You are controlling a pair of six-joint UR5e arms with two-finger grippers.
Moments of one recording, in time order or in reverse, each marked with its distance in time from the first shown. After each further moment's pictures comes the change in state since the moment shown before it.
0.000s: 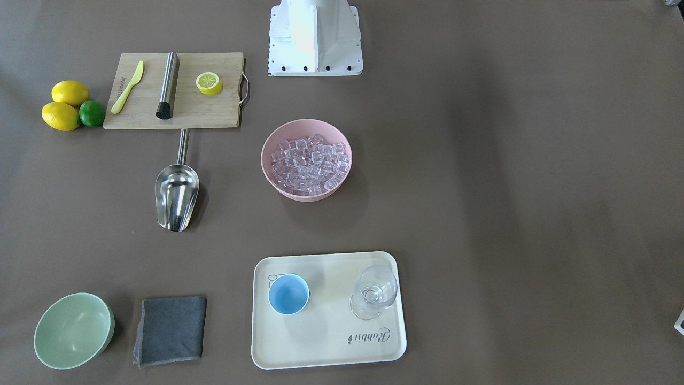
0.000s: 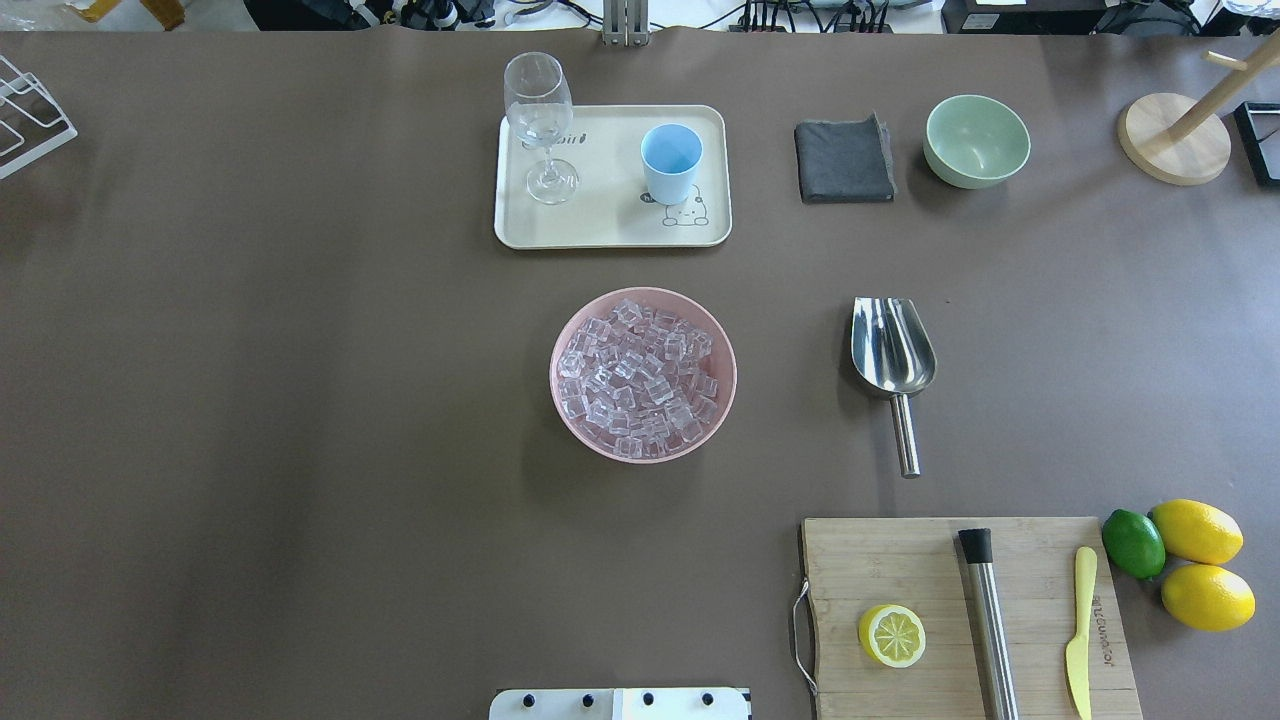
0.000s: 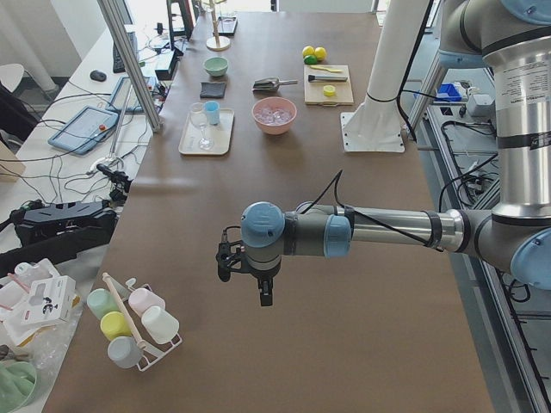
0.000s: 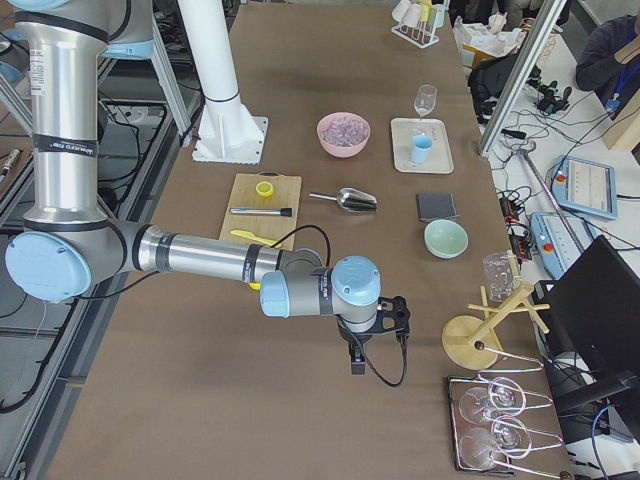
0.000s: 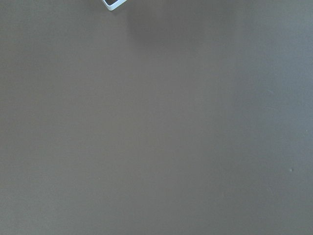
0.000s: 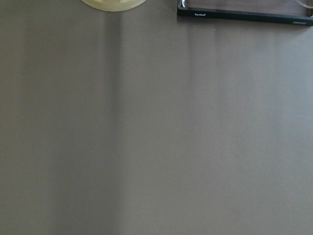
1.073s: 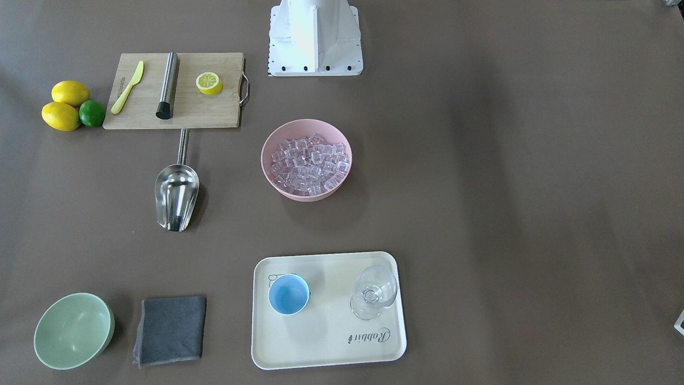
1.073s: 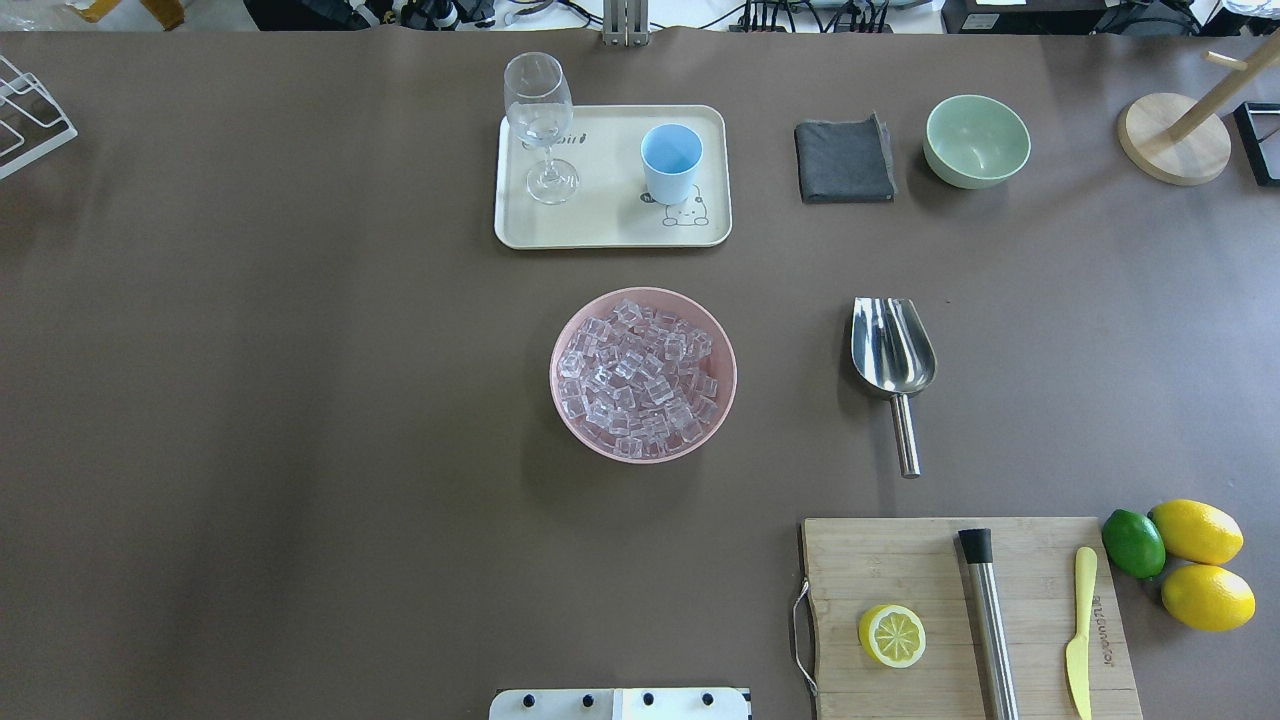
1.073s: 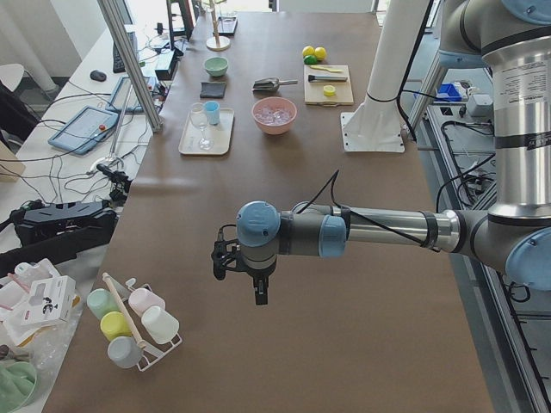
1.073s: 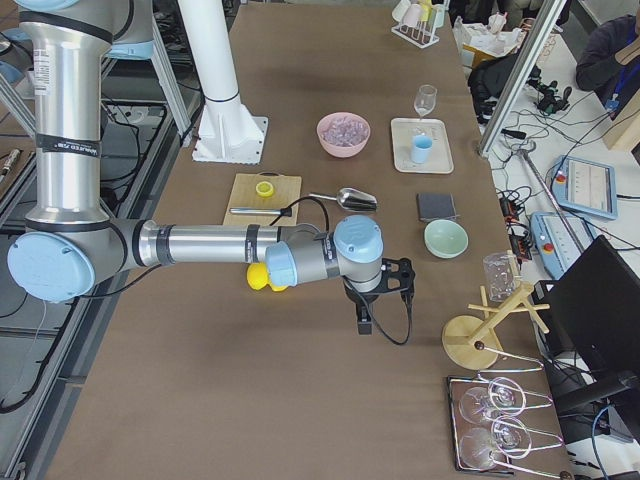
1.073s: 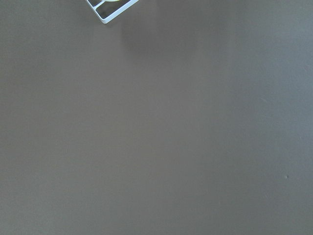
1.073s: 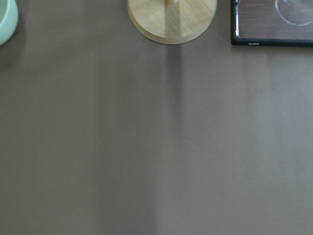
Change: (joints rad) left arm -0.002 -0.015 0.012 -0.022 -0.006 0.004; right arm -0.055 -0.007 0.141 0.001 0.042 0.161
